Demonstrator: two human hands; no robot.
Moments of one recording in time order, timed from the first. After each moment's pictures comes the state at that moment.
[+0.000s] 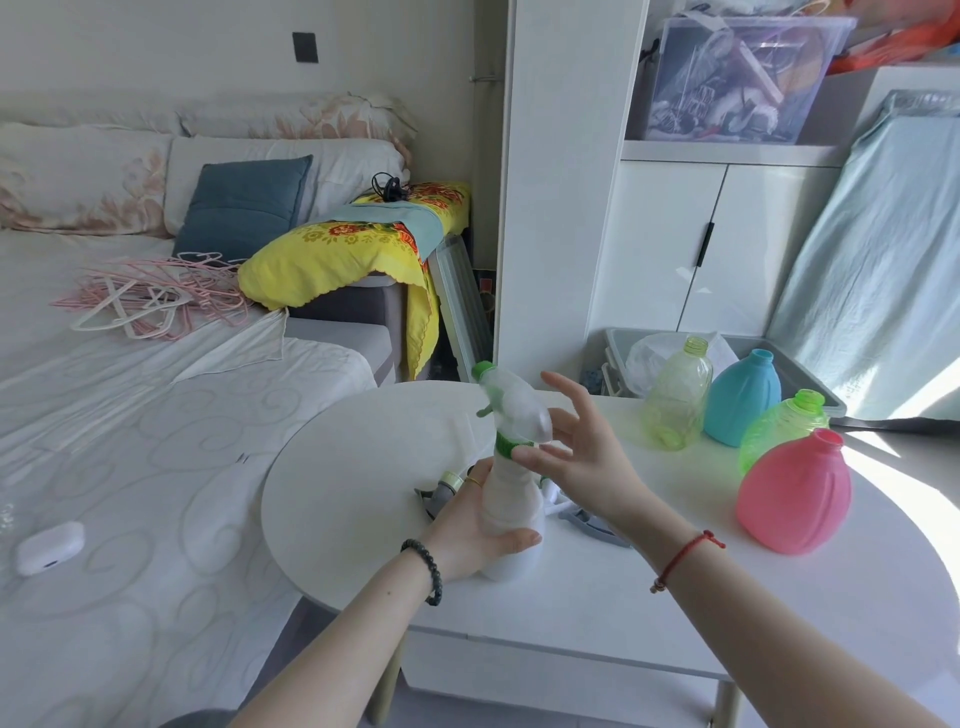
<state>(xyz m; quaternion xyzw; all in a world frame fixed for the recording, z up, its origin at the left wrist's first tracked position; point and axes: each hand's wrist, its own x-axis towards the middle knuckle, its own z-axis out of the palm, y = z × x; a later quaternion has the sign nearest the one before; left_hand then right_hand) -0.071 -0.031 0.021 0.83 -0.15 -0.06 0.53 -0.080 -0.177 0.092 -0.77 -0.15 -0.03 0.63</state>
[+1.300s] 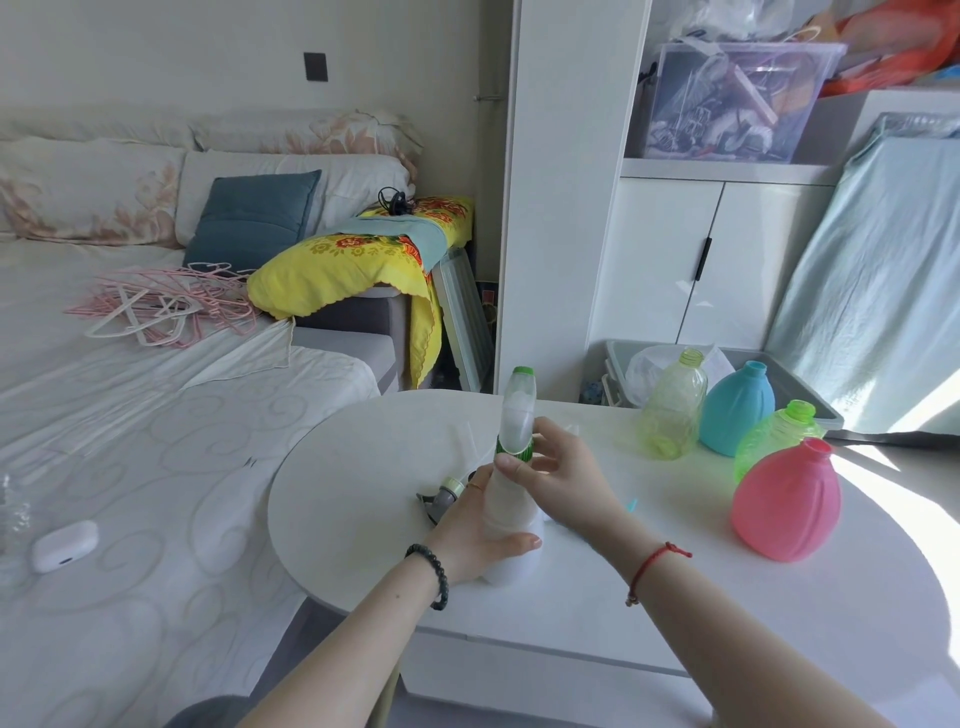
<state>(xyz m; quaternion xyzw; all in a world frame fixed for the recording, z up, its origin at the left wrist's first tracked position) -0.076 -0.034 0.021 0.83 -0.16 -0.07 0.52 -0.085 -0.162 0.087 -0.82 -0.11 -0.05 0.57</state>
